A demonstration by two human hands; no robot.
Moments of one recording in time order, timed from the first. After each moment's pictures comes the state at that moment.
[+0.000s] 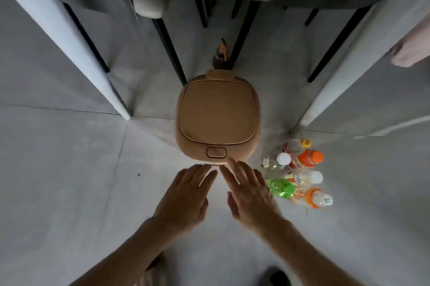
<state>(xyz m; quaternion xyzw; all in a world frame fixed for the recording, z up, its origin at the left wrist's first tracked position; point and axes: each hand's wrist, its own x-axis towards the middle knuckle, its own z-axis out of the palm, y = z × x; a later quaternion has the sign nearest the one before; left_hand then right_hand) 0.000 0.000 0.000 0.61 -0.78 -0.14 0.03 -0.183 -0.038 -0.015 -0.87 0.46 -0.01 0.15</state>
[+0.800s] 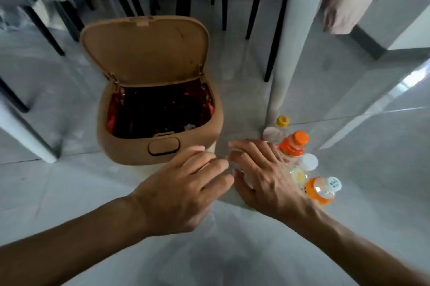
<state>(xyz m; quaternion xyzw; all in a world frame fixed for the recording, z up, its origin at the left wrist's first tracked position) -0.042 -0.052 -0.076 0.26 -0.95 0.11 0.12 -0.257 -0.060 -0.114 -0.86 0.45 -0.25 -0.02</state>
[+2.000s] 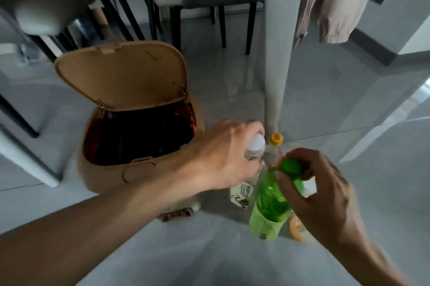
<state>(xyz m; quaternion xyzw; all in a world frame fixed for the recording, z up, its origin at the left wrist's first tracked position) -0.154 -0.127 -0.024 0.45 -0.86 -0.17 0.14 -0.334 -0.057 -0.093 -0.69 0.58 -0.41 0.08</state>
